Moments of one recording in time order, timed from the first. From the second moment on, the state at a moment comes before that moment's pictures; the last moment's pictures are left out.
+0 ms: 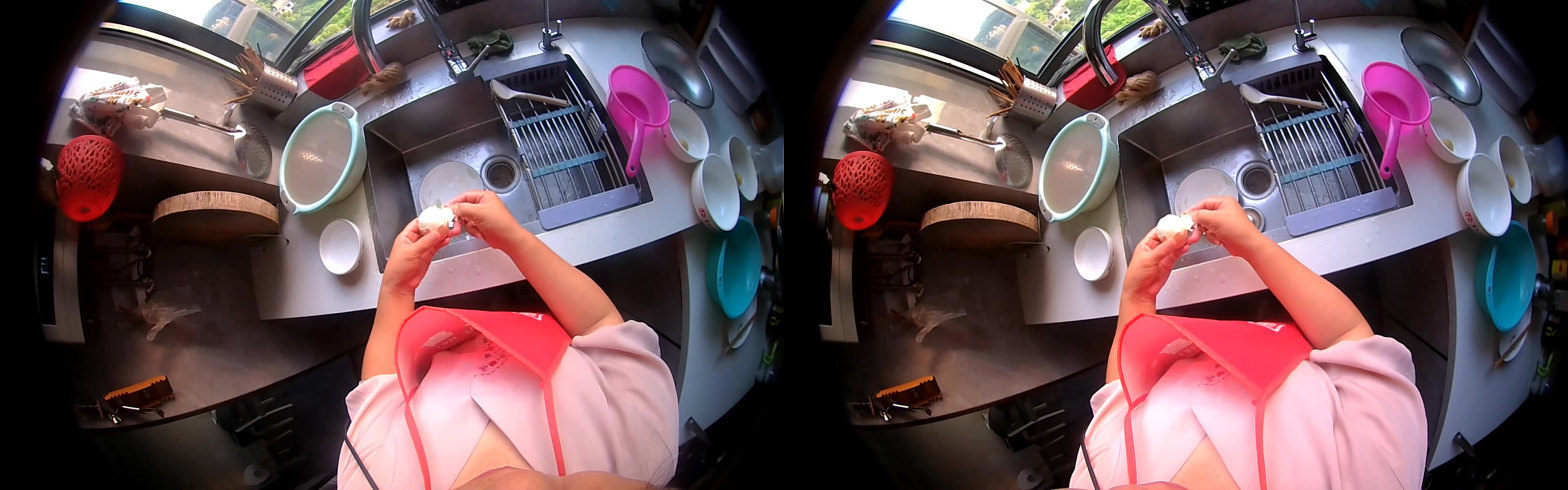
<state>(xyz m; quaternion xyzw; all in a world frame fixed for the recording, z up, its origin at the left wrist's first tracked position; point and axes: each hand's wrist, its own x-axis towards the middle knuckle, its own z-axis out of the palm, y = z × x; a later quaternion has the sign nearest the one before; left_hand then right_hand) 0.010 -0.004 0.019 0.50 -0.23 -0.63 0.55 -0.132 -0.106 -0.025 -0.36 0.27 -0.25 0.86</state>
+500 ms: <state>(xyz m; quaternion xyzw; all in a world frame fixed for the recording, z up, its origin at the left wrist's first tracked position) 0.012 -0.003 0.020 0.43 -0.22 -0.65 0.59 -0.139 -0.107 -0.014 -0.42 0.23 -0.21 0.85</state>
